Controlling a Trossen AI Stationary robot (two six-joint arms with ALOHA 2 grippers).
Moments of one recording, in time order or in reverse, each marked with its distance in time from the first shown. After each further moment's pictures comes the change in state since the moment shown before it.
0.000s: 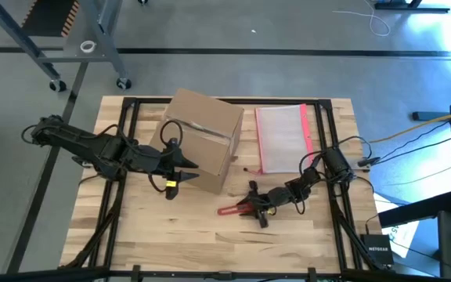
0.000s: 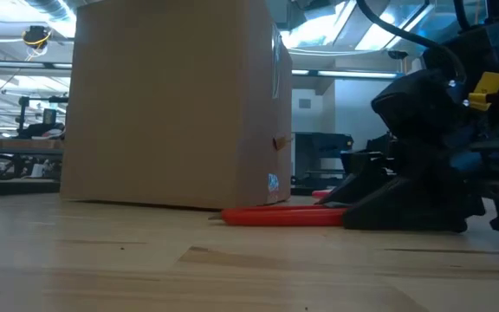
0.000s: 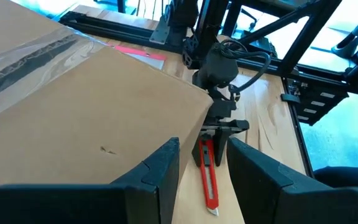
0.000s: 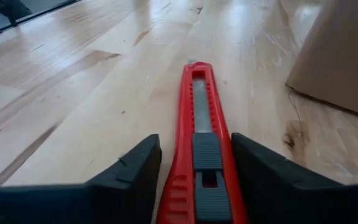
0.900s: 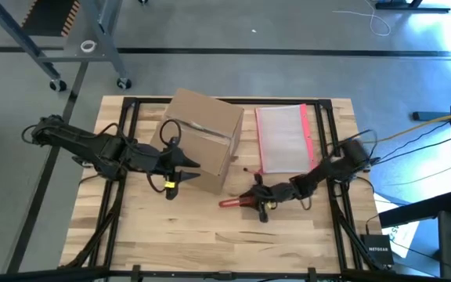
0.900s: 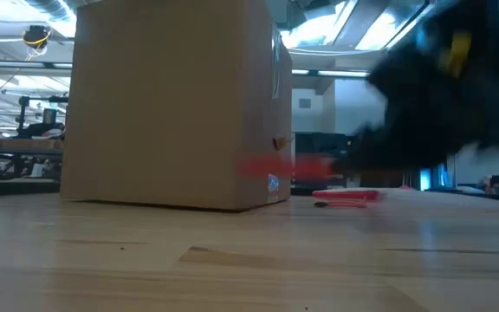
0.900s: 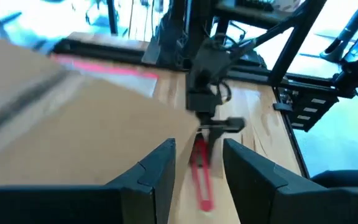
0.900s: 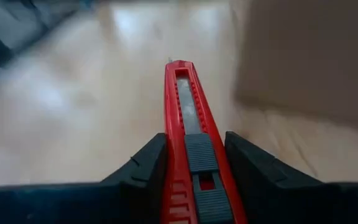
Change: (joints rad) left arm 0.003 0.000 0.015 0.054 -0.001 0.101; right arm 0.018 -0.326 -0.046 -0.240 0.058 0.218
